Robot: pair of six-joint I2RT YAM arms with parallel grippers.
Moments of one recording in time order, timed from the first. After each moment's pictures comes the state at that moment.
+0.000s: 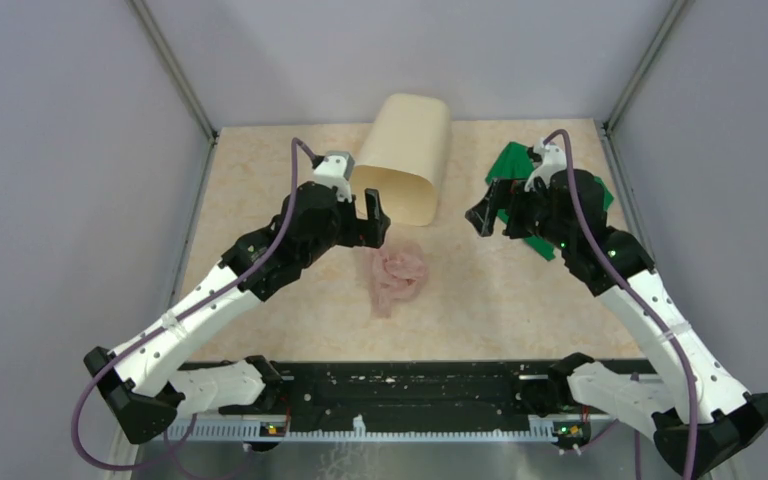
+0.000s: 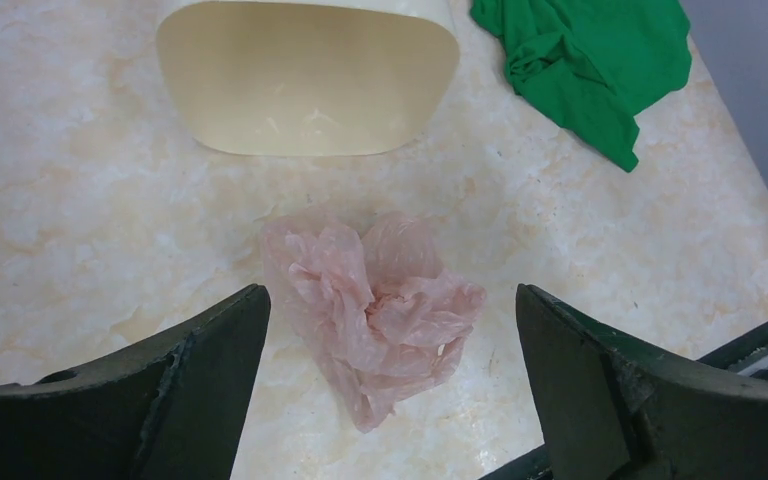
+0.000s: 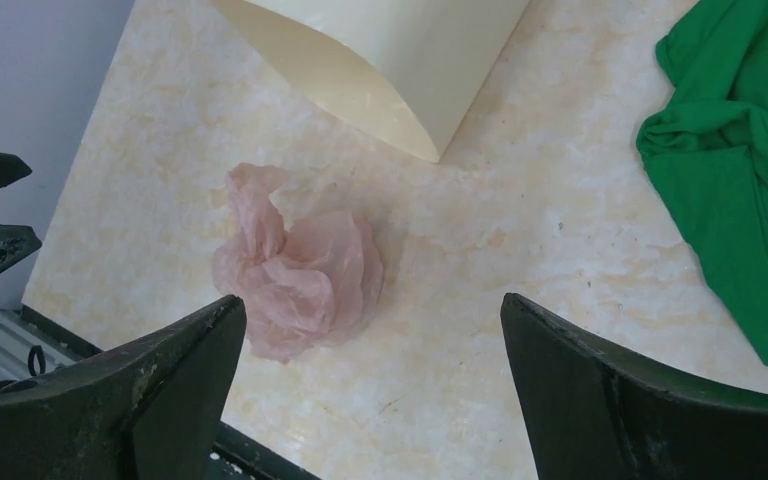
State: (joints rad) left arm -0.79 1.09 1.20 -0.53 -0.26 -0.43; right arm 0.45 0.96 1.11 -0.57 -0.08 0.38
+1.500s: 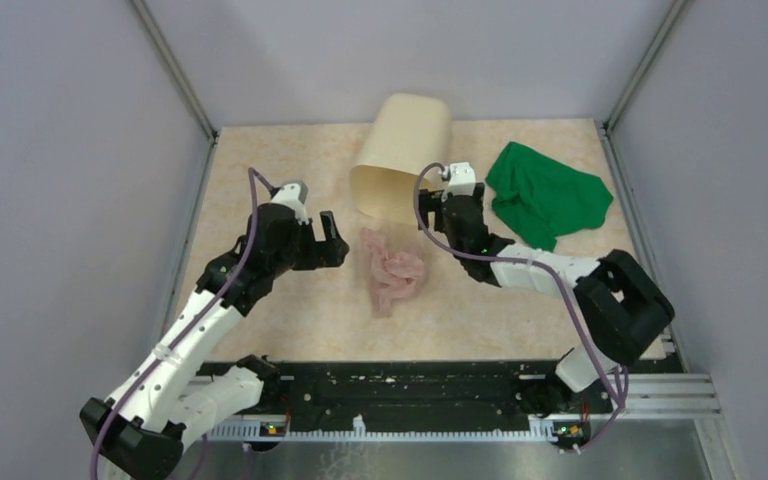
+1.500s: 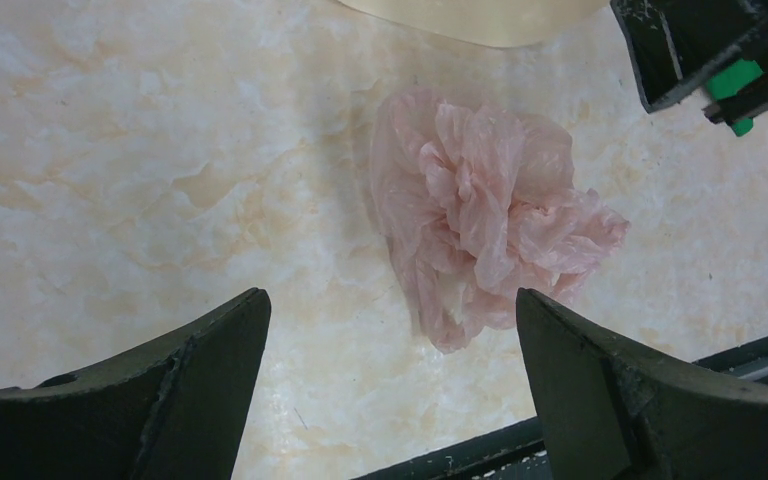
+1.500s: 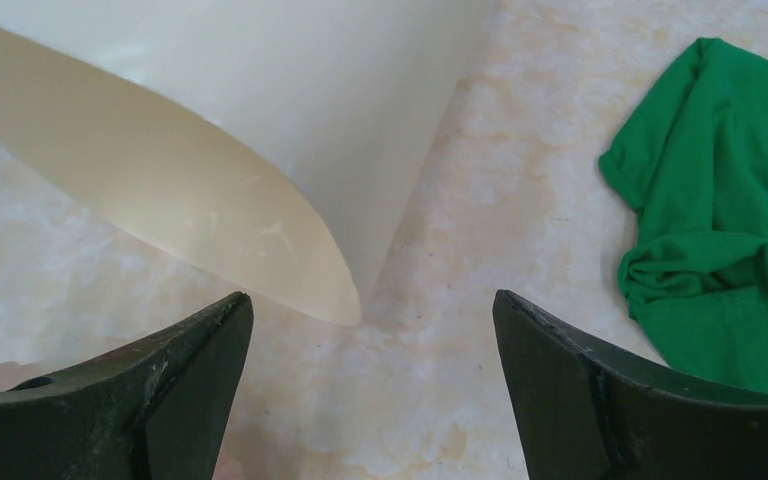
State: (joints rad) left arm -0.49 0.91 0.94 -0.62 -0.06 -0.47; right arm 0.72 1.53 0.85 0.39 0.51 0.20
